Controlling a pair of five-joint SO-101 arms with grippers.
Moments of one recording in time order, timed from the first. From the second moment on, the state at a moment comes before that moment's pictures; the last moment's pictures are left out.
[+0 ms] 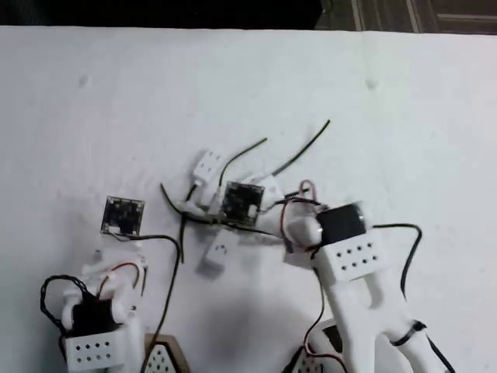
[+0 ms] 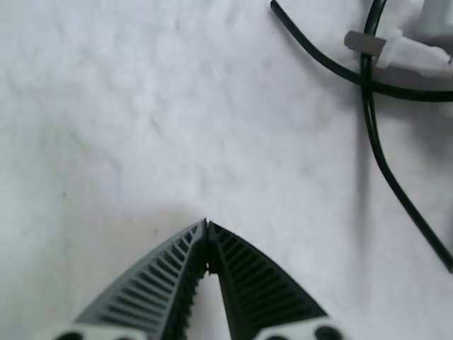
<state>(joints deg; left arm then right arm) -14.2 -103.7 97.2 73.2 -15.8 -17.1 -41.5 44.0 81.2 67.3</state>
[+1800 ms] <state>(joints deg) -14.2 -103.7 97.2 73.2 -15.8 -1.6 -34.2 56.1 56.4 5.0</state>
